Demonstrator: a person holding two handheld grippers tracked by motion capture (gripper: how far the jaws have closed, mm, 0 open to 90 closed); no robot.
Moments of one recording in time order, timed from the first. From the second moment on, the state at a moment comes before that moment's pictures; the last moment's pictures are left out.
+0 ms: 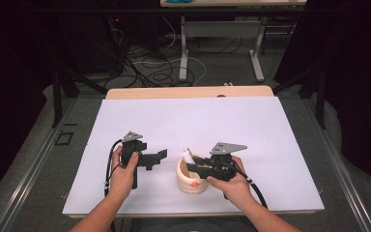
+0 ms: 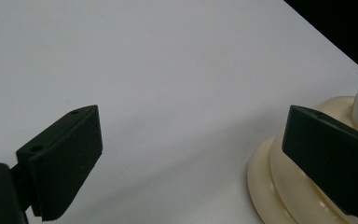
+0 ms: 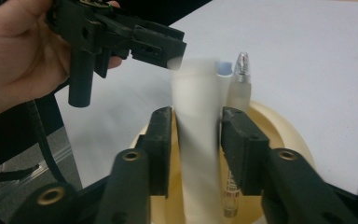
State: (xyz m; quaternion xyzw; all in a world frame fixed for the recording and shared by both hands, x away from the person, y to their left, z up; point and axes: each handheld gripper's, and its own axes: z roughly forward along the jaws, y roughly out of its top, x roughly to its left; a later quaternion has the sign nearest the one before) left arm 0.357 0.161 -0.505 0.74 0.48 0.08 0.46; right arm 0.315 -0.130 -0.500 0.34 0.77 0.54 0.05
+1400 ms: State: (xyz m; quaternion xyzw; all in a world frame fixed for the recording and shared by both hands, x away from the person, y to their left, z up) left arm 0.362 0.178 -0.506 0.72 0.50 0.10 0.46; right arm 0.353 -0.210 -0.485 0.44 0.71 0.53 0.16
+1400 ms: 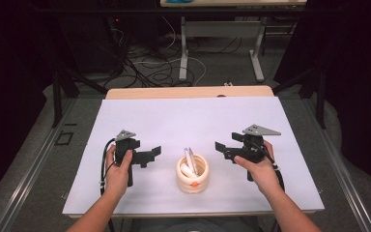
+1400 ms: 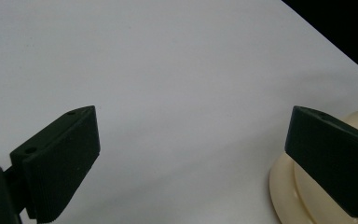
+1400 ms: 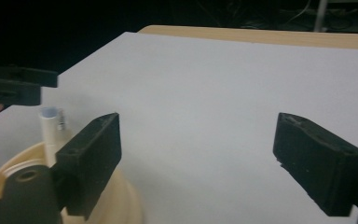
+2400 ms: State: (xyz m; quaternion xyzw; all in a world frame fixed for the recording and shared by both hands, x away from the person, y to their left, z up) left arm 0.378 0.208 -0.524 0.71 0.54 0.13 0.43; right arm 0.372 -0.269 -0.518 0.54 0.65 0.48 0.25
